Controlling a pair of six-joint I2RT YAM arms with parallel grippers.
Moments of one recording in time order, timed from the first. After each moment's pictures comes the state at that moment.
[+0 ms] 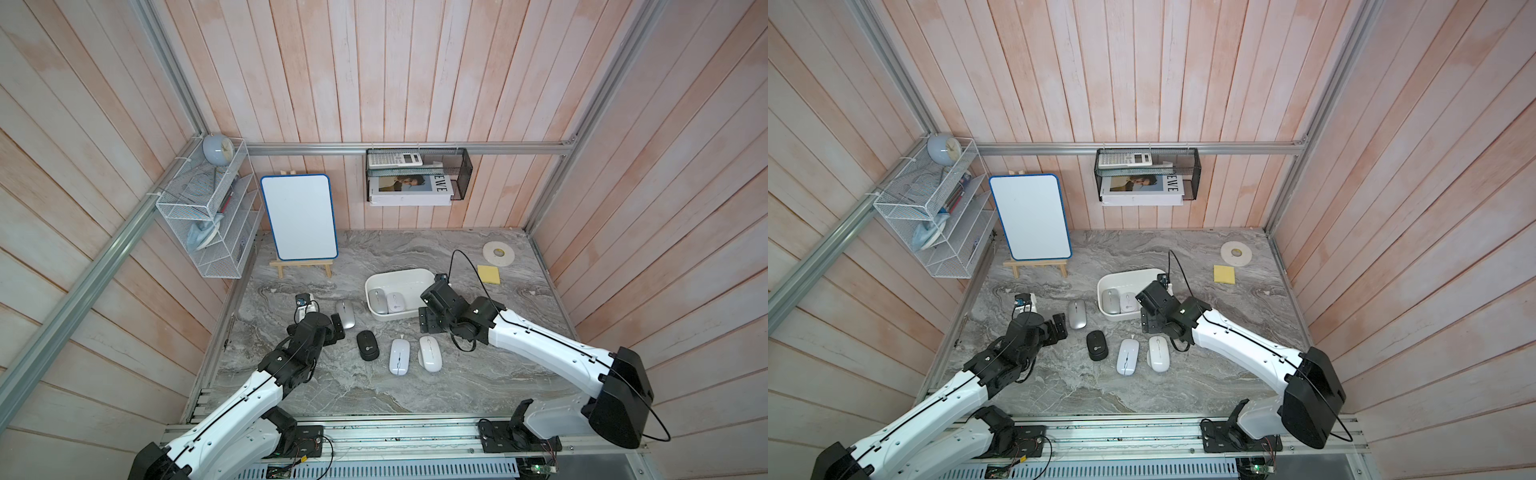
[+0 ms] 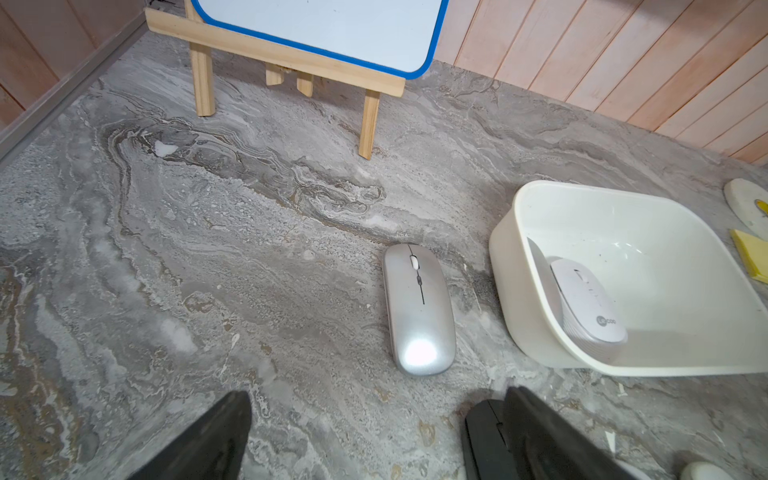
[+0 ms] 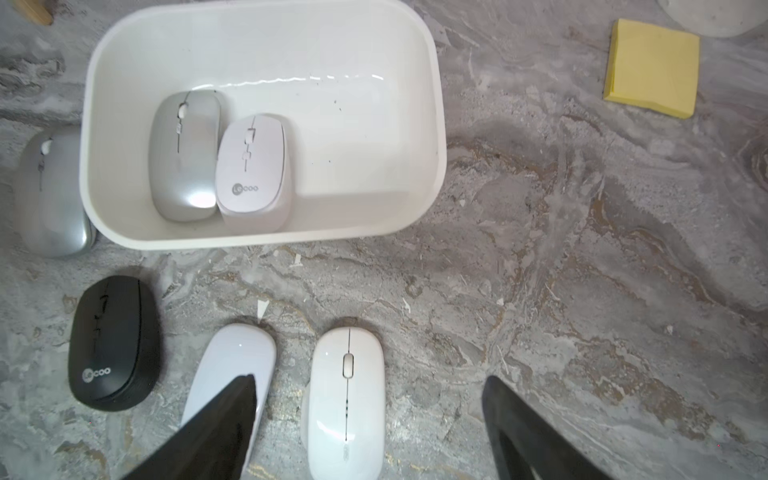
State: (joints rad) left arm -0.55 0.87 0.50 -0.29 -0.42 -0.56; right arm 0.84 1.42 1.13 -0.77 0.37 0.62
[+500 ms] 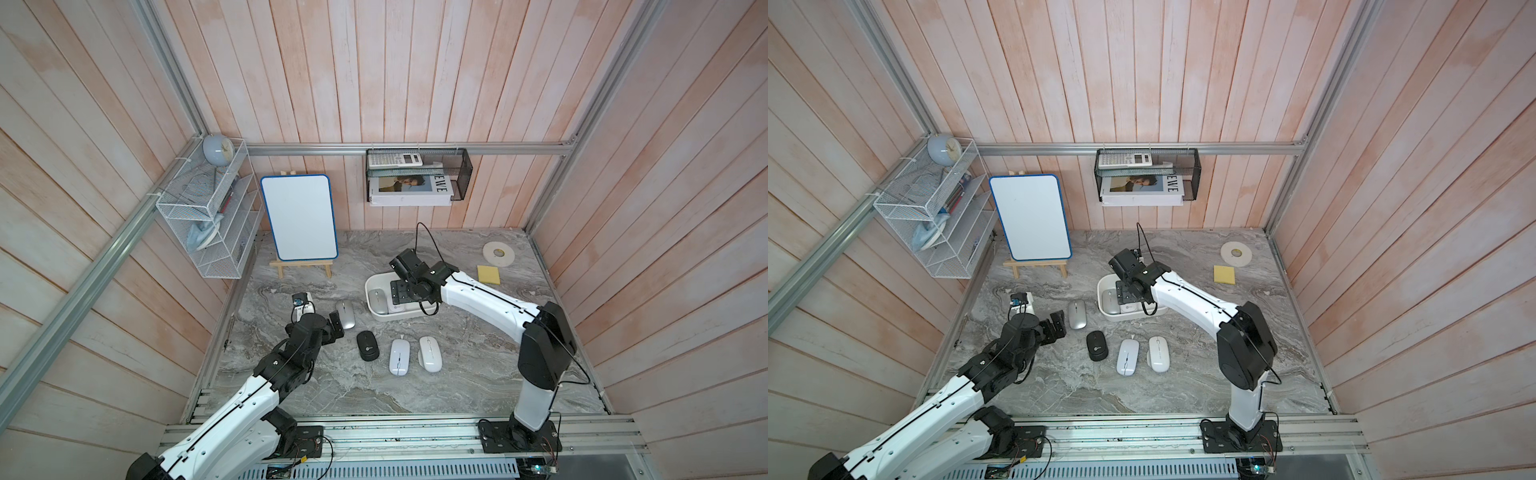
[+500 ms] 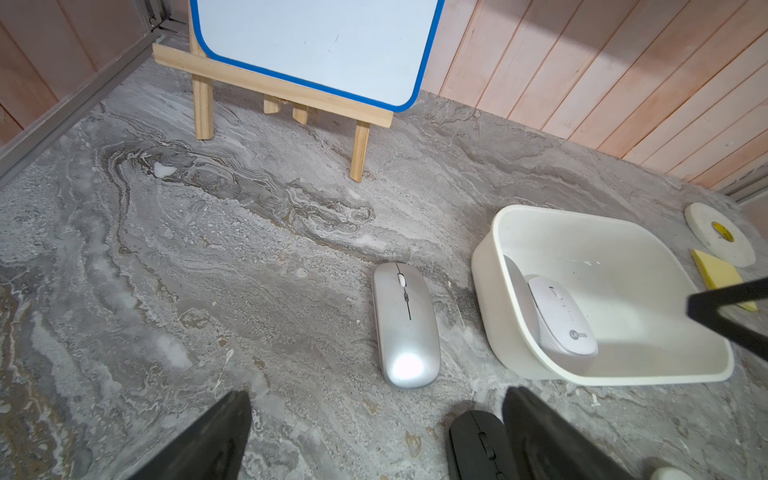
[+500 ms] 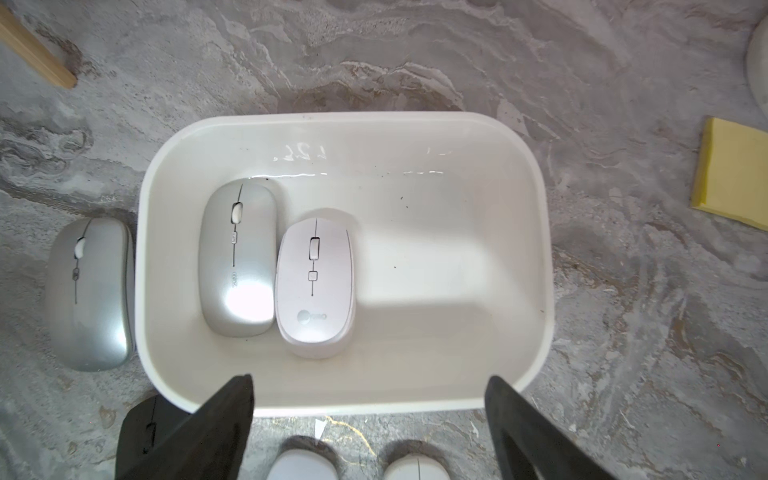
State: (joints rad) left arm -0.55 0.82 0.50 -0.27 -0.42 -0.55; right arm 0.79 1.90 1.62 -0.85 0.30 0.54
